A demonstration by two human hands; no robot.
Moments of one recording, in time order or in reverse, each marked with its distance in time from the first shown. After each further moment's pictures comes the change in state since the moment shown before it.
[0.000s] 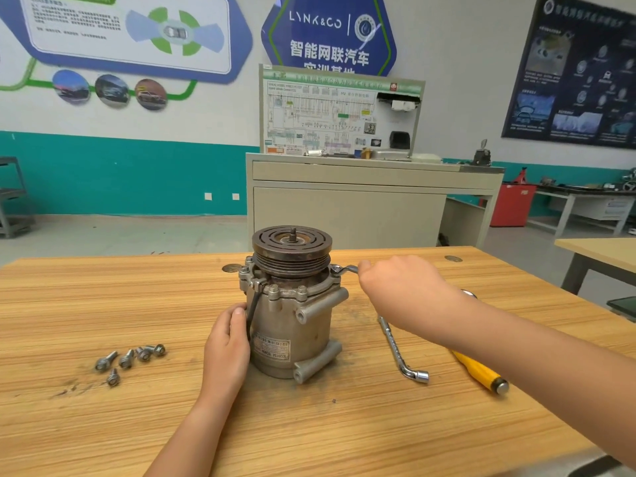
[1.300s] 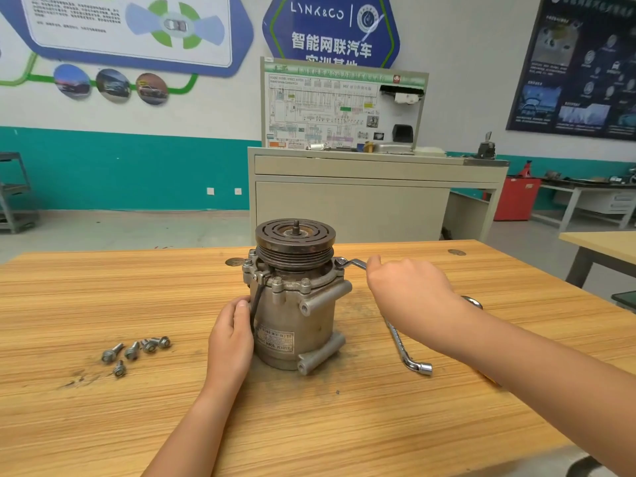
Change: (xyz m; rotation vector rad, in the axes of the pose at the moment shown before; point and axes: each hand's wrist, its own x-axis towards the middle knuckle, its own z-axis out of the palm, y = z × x) left_hand 0.000 0.003 0.000 -0.008 -0.001 -0.004; right_hand -0.010 -0.010 0.004 0.096 0.007 0.113
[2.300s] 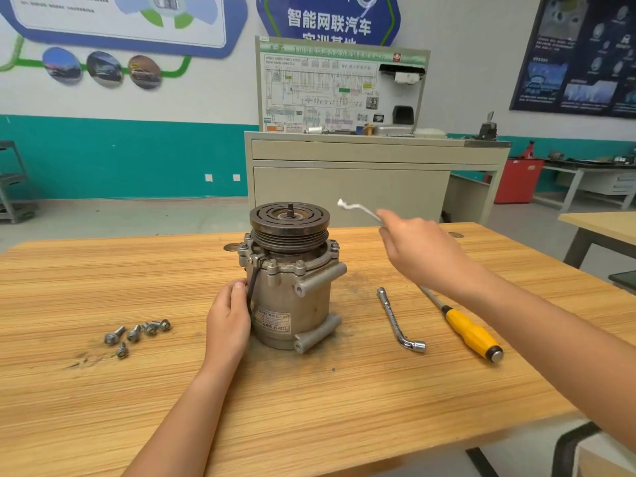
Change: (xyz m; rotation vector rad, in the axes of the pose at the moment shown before) left_hand 0.003 -0.001 0.001 0.005 -0.011 -0.004; right_hand 0.019 0.038 0.029 0.355 0.348 0.081
